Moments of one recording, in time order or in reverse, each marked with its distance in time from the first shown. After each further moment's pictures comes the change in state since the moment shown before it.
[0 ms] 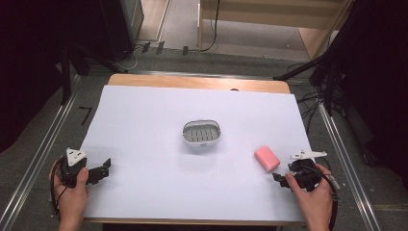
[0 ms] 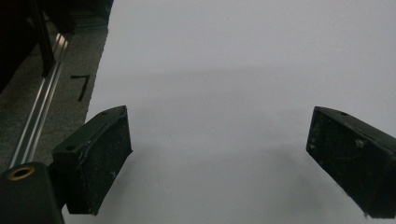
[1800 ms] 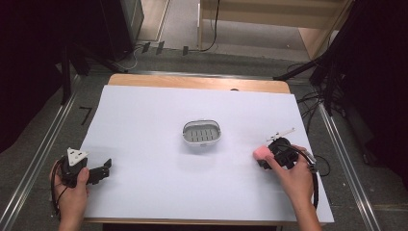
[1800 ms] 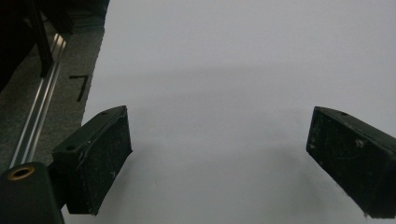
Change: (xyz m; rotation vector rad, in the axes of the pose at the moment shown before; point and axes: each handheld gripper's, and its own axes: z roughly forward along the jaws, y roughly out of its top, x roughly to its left) left arm -0.001 0.000 0.001 0.011 -0.006 0.010; right arm 0.017 0.067 0.038 0.147 0.024 -0.106
